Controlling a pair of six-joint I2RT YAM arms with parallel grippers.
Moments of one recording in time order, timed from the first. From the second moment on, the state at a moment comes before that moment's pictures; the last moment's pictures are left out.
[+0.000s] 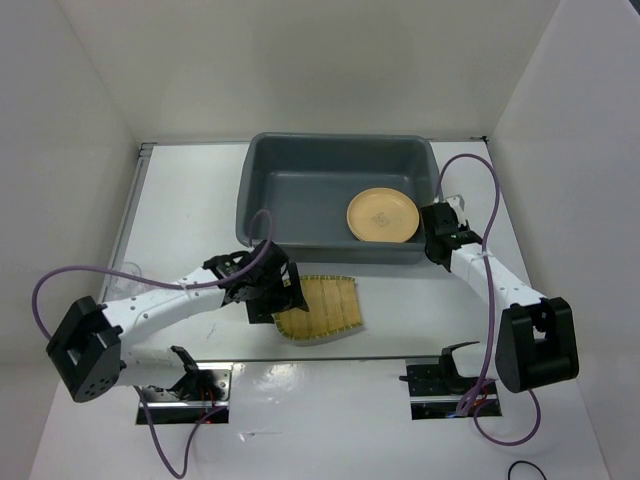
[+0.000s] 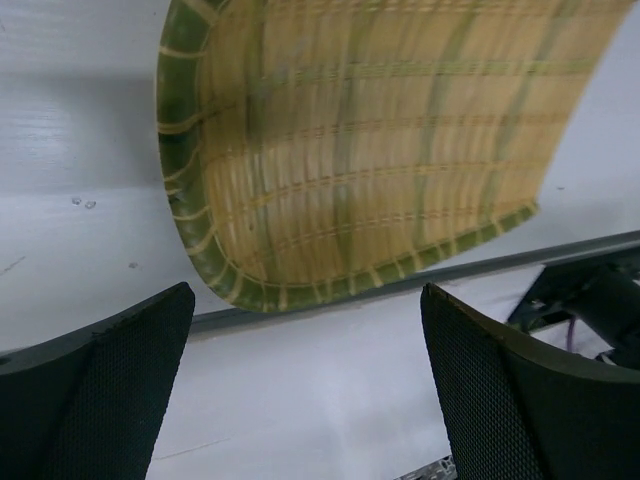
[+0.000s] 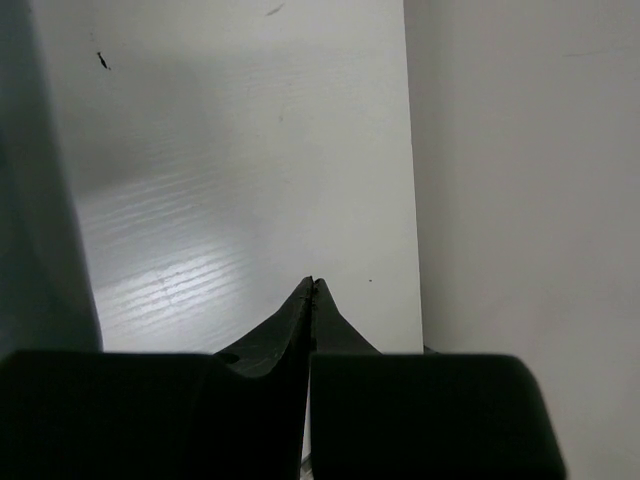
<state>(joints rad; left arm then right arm) -0.79 1.26 0.83 -0.67 0.08 -1.08 0.19 1.29 0.78 -0.53 0.78 -0.06</state>
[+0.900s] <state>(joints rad) -0.84 1.49 0.78 -0.38 0.23 -0.90 0.19 1.29 0.76 -0.52 0.80 -0.06</state>
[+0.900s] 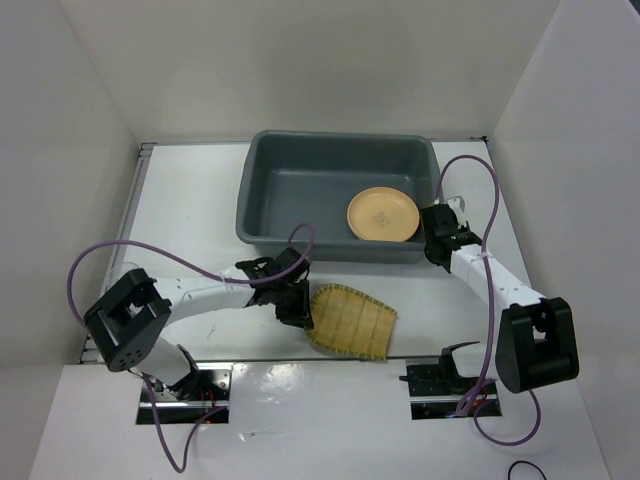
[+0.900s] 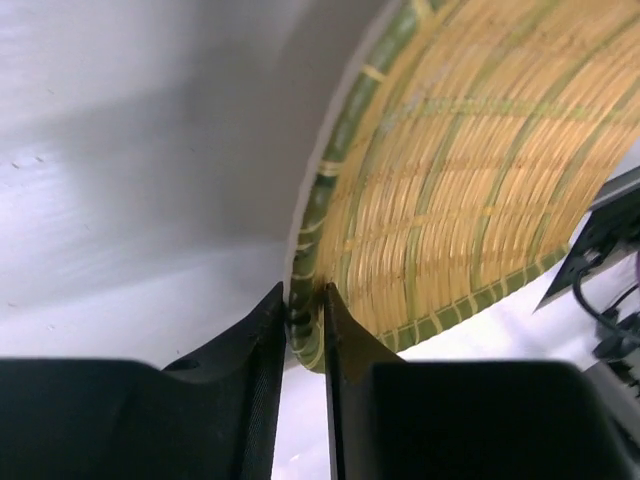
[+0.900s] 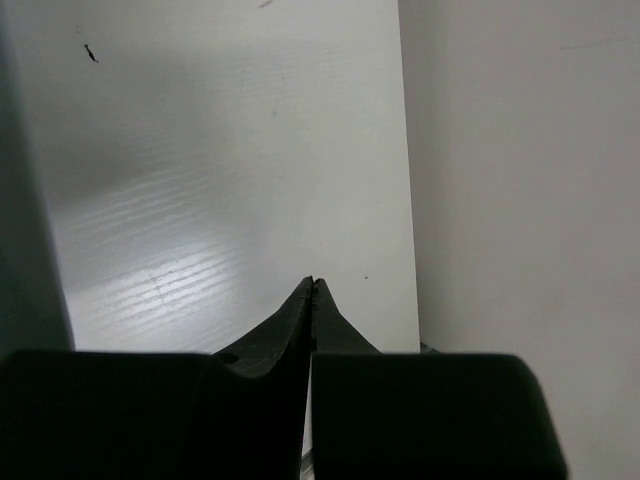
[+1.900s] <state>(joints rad) -0.73 1.60 1.63 -0.64 0.93 -0.47 0.19 1.09 0.76 -0.50 1.02 0.03</state>
